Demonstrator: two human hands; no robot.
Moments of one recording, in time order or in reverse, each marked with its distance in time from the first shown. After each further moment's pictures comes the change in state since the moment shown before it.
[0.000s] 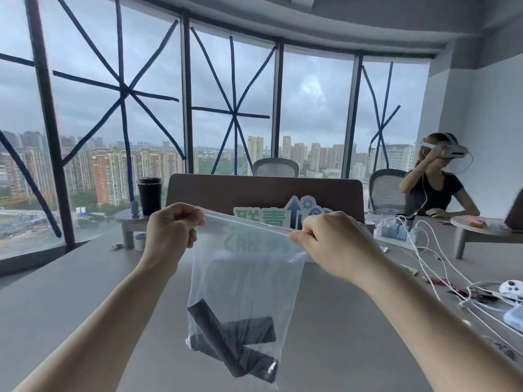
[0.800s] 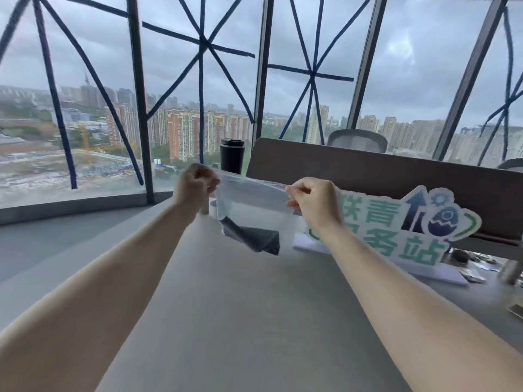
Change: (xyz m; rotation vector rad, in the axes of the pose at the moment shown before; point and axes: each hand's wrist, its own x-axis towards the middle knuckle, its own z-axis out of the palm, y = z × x) left_hand 0.190 -0.138 -0.146 0.052 0.158 -0.153; right_hand 0.203 -0.124 0.240 0.829 0.068 0.146
